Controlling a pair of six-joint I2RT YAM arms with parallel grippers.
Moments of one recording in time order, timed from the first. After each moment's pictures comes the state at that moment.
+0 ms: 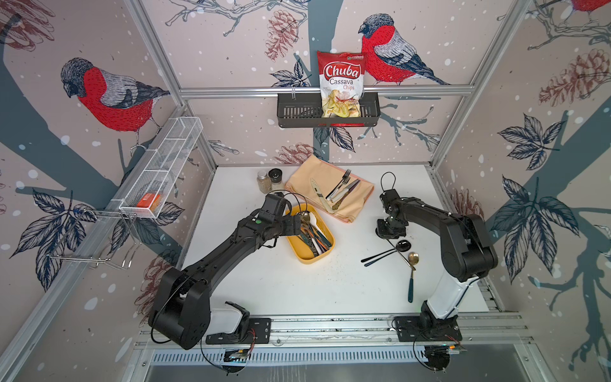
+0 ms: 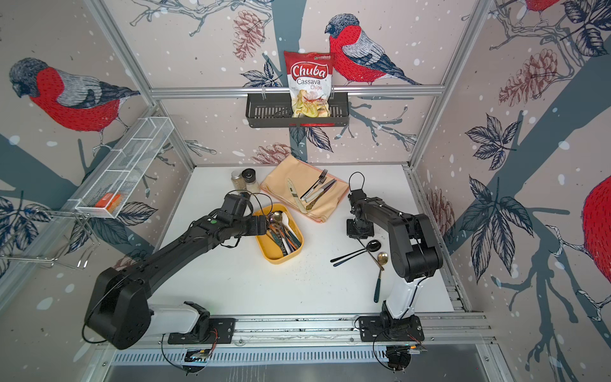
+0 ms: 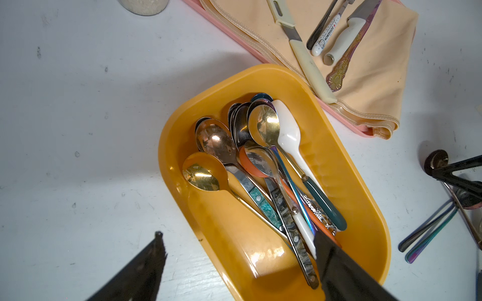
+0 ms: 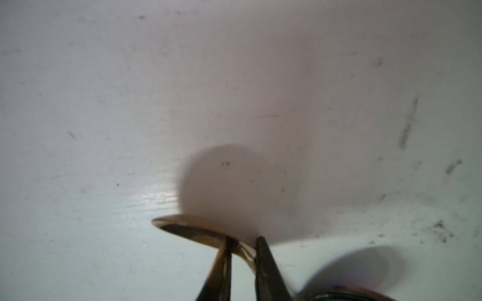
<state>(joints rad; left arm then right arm) -0.44 1.34 0.92 -0.50 0.02 -0.42 0.30 1.81 1.11 -0.76 0.01 0.27</state>
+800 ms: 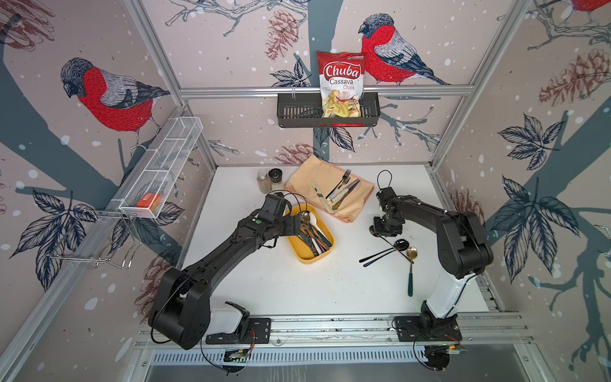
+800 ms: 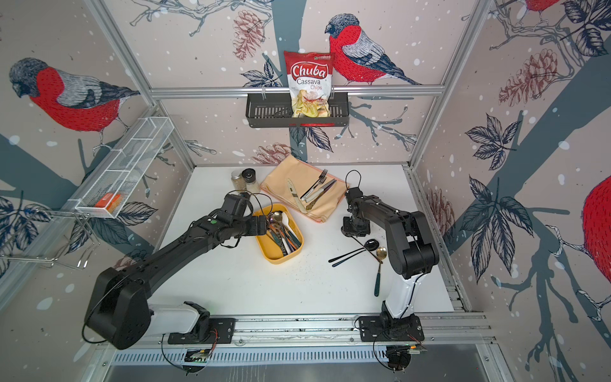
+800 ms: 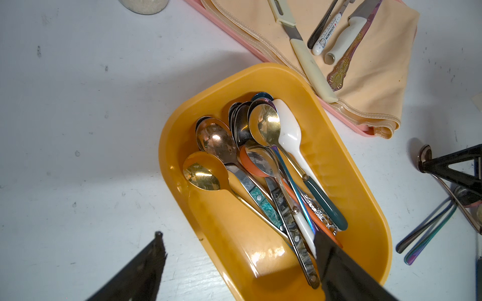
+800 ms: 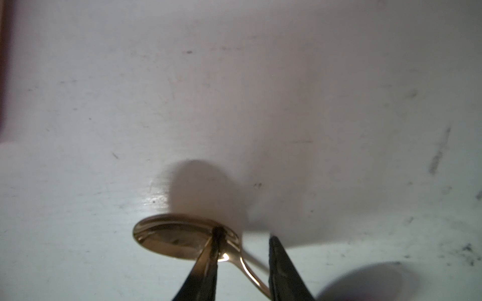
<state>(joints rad) -0.44 1.34 0.92 -0.50 0.02 -0.42 0.31 1.83 1.16 -0.76 -0.01 0.28</state>
